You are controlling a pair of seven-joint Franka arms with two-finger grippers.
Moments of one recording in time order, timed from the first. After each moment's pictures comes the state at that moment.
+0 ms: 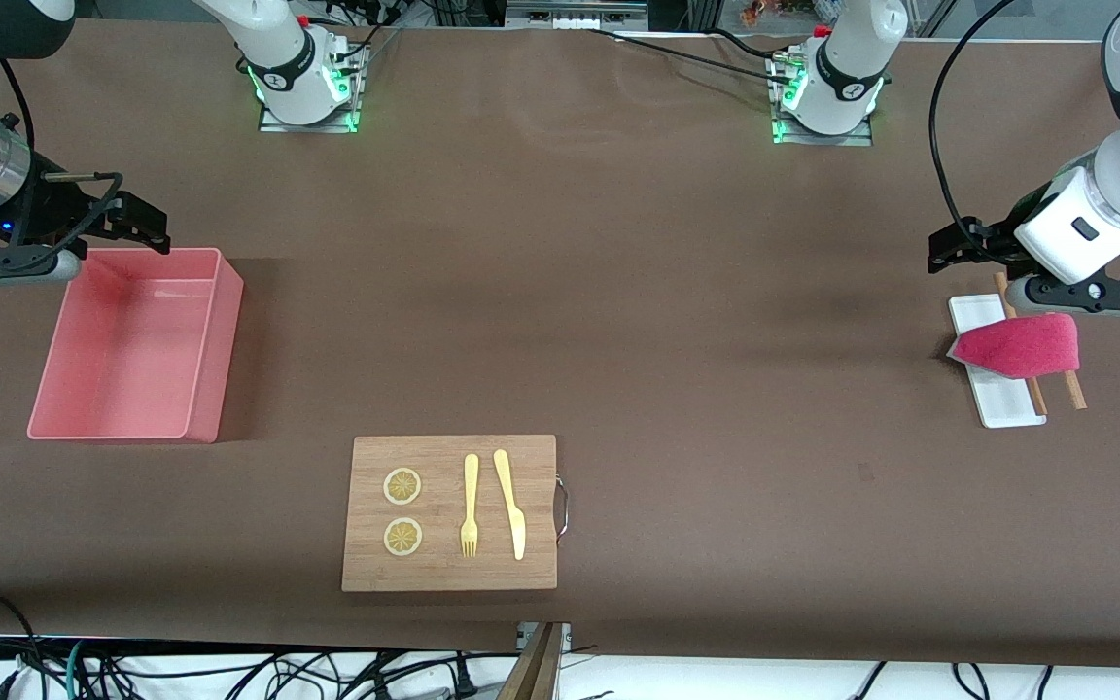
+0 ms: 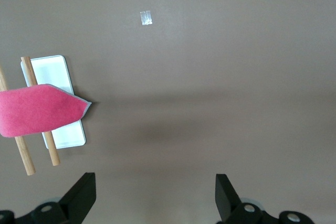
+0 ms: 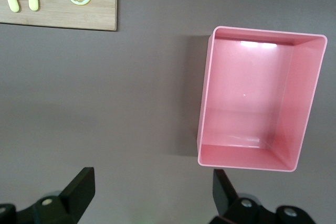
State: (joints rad) left arm -0.05 0.07 -0.01 -1.64 -0.03 1.58 -0.01; right arm 0.17 0.06 -0.09 -1.59 0.00 1.57 0.00
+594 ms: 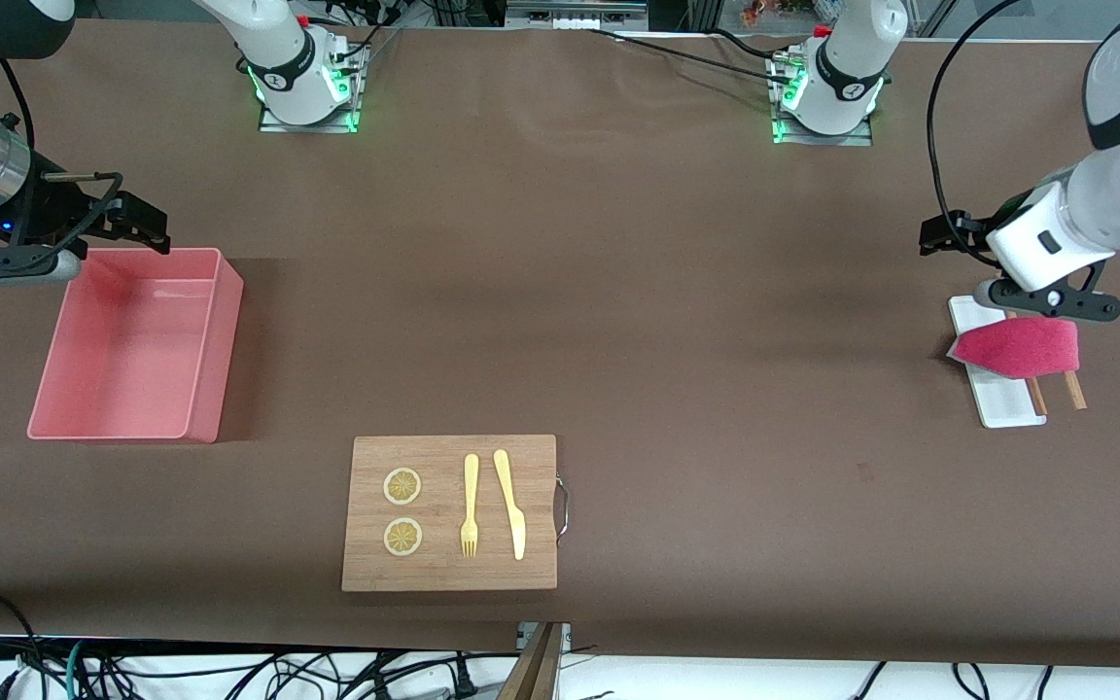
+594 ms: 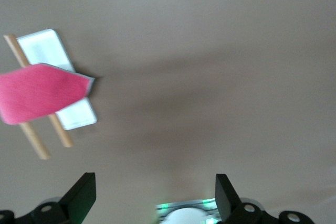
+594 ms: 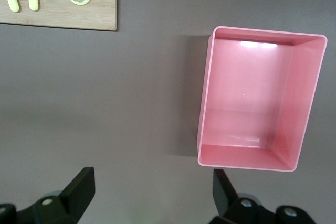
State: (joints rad) left arm -0.06 0.14 -0.02 -1.64 0.08 1.47 0.16; right arm 0.17 0.06 -0.09 -1.59 0.00 1.57 0.00
